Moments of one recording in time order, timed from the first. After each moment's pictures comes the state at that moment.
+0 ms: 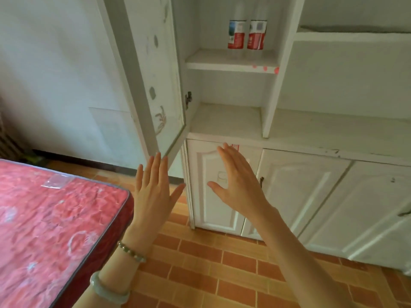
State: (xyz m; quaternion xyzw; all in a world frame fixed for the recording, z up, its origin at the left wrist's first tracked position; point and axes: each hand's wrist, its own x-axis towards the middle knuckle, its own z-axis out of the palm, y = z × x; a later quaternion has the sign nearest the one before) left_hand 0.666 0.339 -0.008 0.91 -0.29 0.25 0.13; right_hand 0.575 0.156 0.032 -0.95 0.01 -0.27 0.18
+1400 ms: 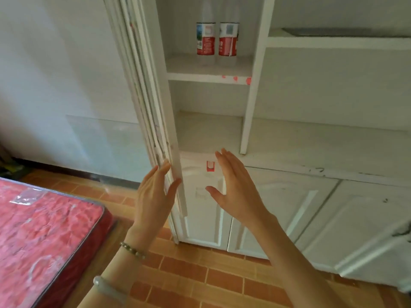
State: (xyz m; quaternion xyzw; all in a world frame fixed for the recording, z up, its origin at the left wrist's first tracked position) left_hand 0.701 0.177 0.000 0.85 -0.30 0.30 0.31; right_hand 0.617 0.005 0.024 -0.94 0.01 -0.28 0.19
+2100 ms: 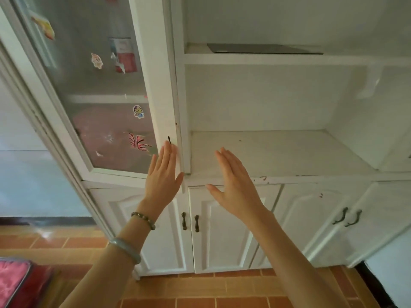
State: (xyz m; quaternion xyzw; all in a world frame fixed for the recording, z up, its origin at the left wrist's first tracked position) left_hand 0.775 -0.035 -0.011 0.84 -0.45 0.23 0.19; right_hand 0.597 -0.142 0.037 -0.93 0.13 -0.32 0.13
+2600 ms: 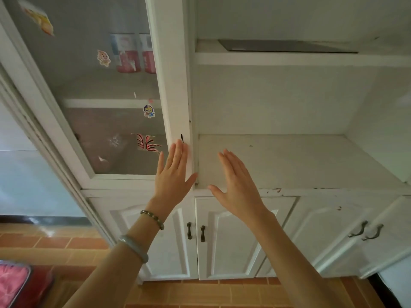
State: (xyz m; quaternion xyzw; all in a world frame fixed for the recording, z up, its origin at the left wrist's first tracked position) left_hand 0.818 -0.075 -0.012 0.86 -0.44 0.22 0.14; right_hand 0.658 -0.176 0.026 -0.93 0.13 -0.32 0.13
